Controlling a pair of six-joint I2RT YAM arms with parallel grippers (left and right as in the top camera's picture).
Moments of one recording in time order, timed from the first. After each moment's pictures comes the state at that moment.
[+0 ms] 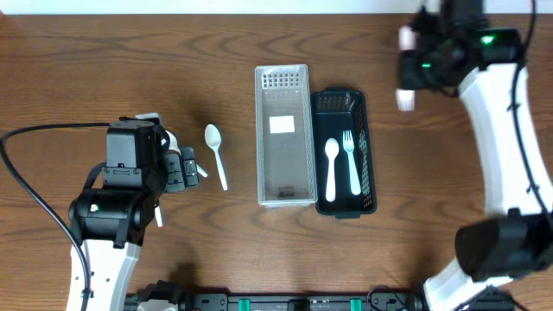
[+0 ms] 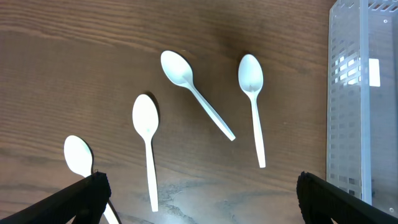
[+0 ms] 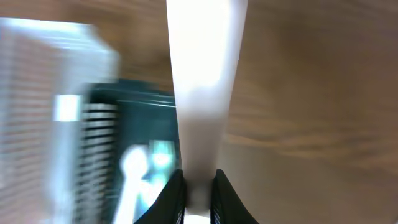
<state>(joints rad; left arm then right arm) -0.08 1.01 1.02 -0.97 -0.11 -0.18 0.11 1.80 1.86 -1.15 -0.10 0.05</state>
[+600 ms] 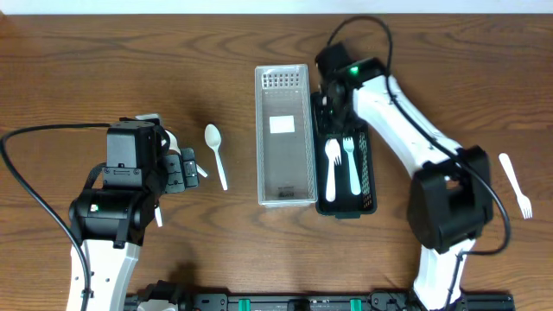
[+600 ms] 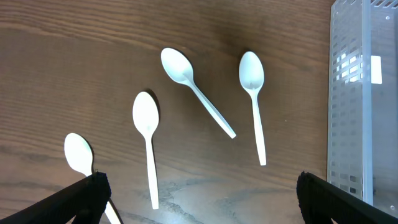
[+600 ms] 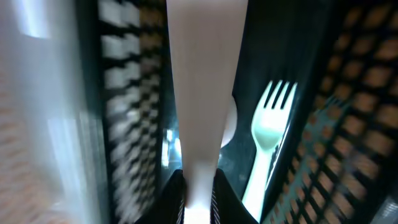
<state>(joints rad) -0.08 1.01 1.02 -0.98 -0.11 -0.18 0.42 2.05 1.67 -1.12 -0.05 0.33</state>
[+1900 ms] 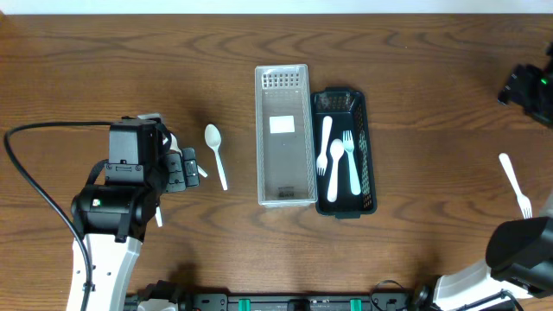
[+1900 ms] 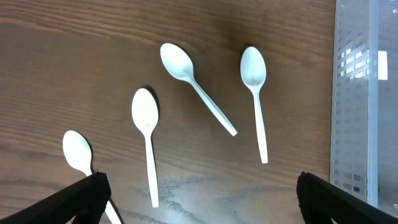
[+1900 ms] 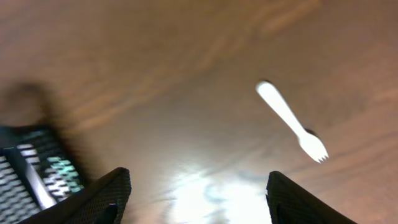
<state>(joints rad) -0.08 1.03 1.02 -0.98 -0.11 -0.18 -0.44 1.78 1.91 -1.39 -0.03 0.14</state>
